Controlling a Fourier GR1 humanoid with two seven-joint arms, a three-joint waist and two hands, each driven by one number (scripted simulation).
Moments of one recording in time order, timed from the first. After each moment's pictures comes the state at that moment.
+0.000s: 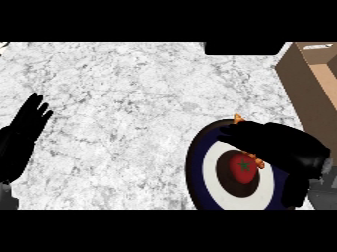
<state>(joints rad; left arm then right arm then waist) -0.03 0.32 0.08 -1.65 0.31 0.02 0.26 -0.30 -0.49 0.31 -1.82 0.73 0.88 -0.06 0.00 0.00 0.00</state>
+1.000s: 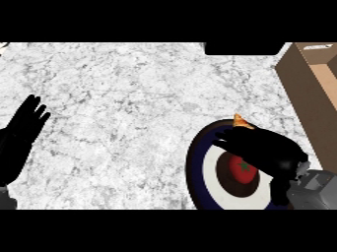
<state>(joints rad) -0.02 0.27 0.16 -1.65 0.27 -0.05 0.27 -0.27 -0.40 0.36 -1.75 0.97 0.87 -0.11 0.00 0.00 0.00</state>
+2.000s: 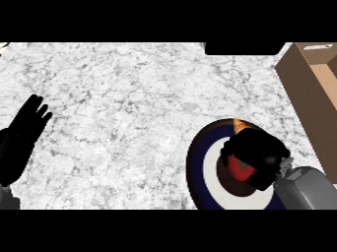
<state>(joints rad) -0.03 0.23 0.18 -1.67 0.23 -0.08 0.29 -0.27 -0.34 0.36 -1.56 1.12 0.69 -0.28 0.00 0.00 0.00</state>
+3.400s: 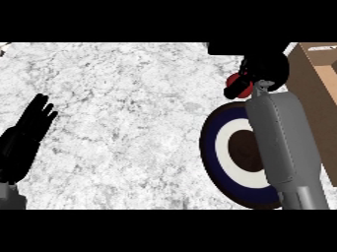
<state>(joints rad) -0.04 0.20 0.18 -1.66 0.20 -0.09 0.28 -0.80 -0.02 -0.17 -1.15 1.31 0.33 0.66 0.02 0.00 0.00</state>
